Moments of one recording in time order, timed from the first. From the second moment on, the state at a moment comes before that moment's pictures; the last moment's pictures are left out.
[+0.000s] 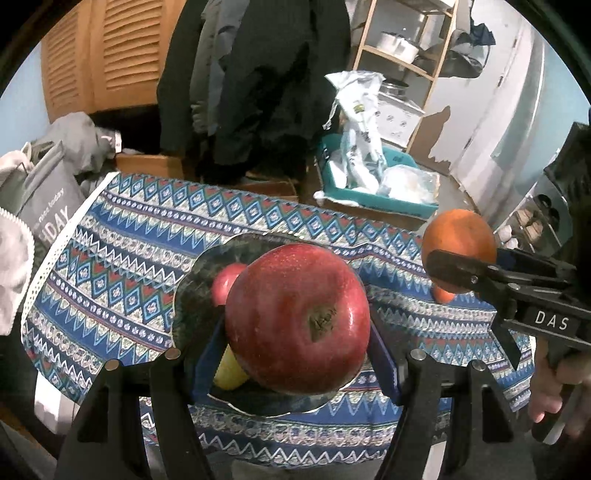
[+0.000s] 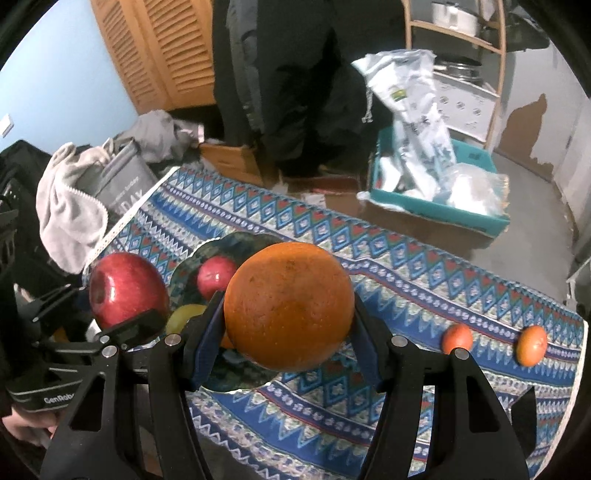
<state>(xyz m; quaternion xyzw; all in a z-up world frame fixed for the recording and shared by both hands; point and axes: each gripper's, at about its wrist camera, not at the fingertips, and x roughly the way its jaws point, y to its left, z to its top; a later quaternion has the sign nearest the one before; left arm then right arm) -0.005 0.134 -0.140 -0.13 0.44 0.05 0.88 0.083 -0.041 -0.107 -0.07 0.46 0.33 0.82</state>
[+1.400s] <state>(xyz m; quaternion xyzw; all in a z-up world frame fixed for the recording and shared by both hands) 0.006 0.121 -0.231 -0.11 0.54 0.03 0.83 0.097 -0.002 -0.229 -0.08 0.60 0.33 0.72</state>
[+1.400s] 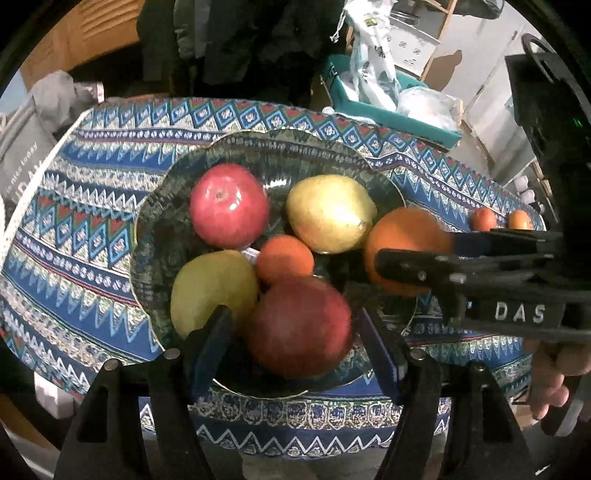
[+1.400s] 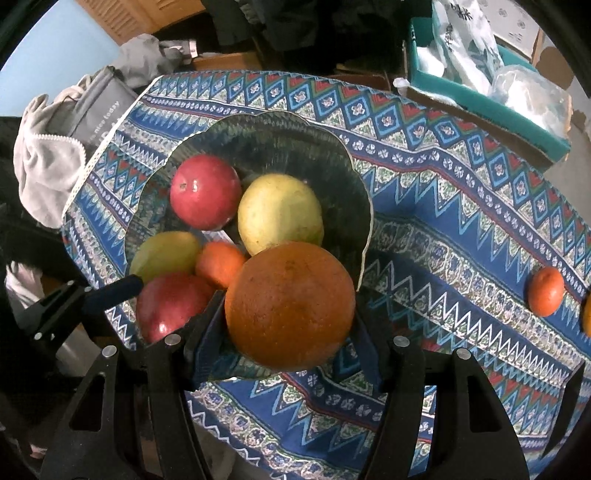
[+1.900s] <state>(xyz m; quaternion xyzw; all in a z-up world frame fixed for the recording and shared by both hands) 0.003 0.128 -0.205 -0.12 0.52 0.05 0.85 0.098 -0.014 -0.185 -0.07 0.56 0.31 0.77</state>
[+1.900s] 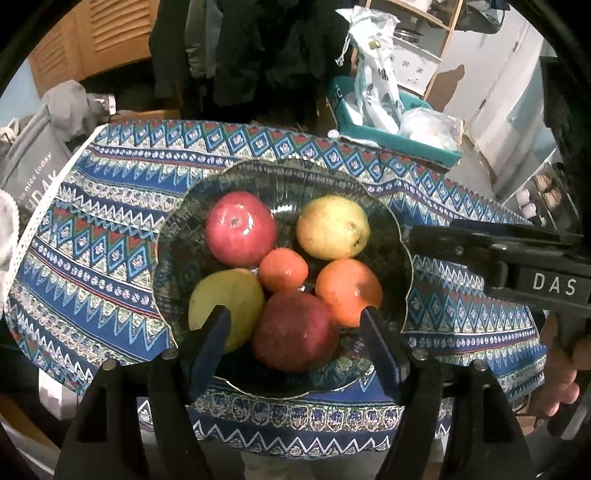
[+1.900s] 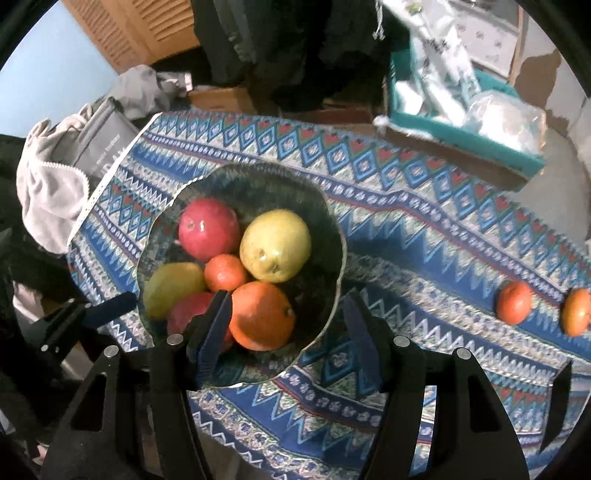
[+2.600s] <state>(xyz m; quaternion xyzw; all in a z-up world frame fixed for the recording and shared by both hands) 0.004 0.111 -0.156 -0.10 0.47 0.05 0.88 0.081 -0.052 -0.119 -0.09 0.47 0.25 0.84</state>
